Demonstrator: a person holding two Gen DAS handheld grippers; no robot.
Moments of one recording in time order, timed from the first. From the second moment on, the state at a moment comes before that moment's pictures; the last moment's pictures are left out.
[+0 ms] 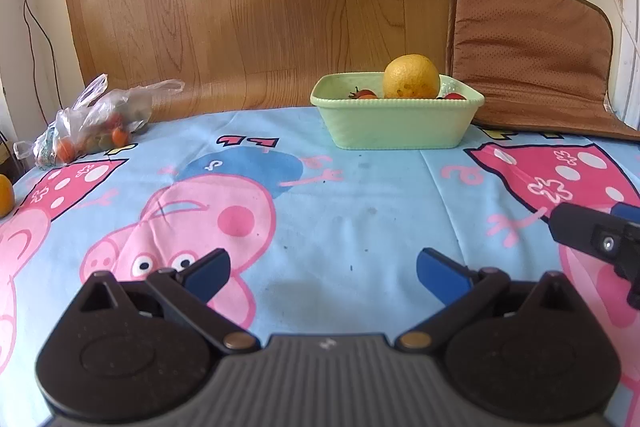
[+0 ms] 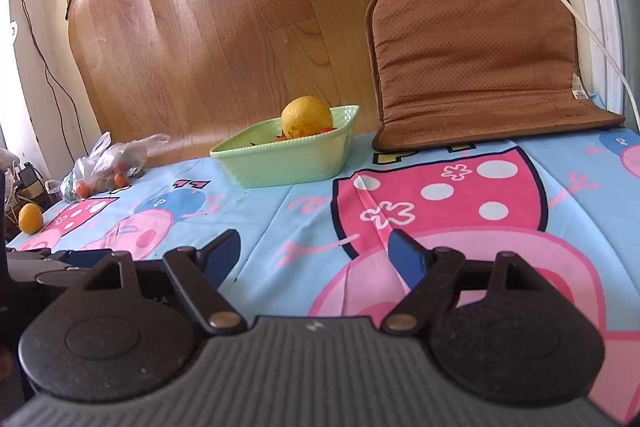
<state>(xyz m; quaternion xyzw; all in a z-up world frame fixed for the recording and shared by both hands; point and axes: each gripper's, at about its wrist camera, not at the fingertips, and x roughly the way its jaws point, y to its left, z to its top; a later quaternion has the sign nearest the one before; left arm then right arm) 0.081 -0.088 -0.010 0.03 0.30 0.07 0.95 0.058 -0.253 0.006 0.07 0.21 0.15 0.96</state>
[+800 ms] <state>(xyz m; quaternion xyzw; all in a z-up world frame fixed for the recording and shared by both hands) 0.081 -0.088 -0.011 0.02 0.30 0.07 0.95 0.058 -0.252 0.006 0.07 0.21 0.14 0.97</state>
